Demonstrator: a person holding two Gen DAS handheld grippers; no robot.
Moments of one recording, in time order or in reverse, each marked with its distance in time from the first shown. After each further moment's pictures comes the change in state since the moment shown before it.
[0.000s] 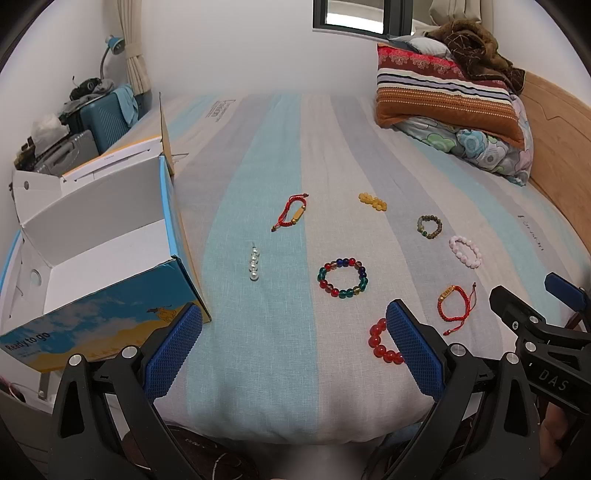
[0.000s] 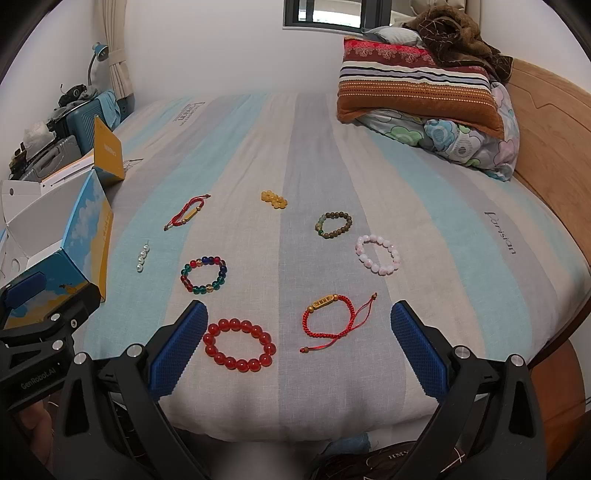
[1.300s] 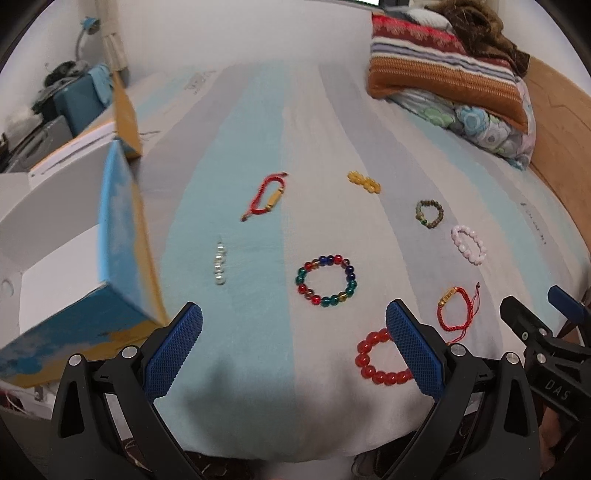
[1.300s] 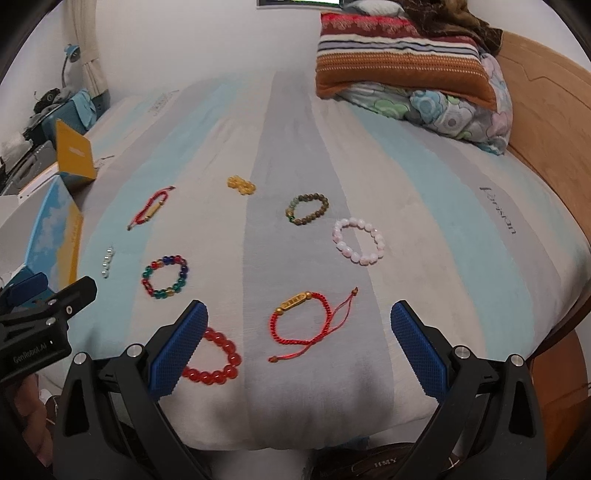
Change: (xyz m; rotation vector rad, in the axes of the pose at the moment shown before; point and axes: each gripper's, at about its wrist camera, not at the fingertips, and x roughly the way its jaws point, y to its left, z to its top) left arm 0.065 -0.019 0.028 0.019 0.146 -0.057; right arm 0.049 -0.034 0.010 0.063 0.090 -0.038
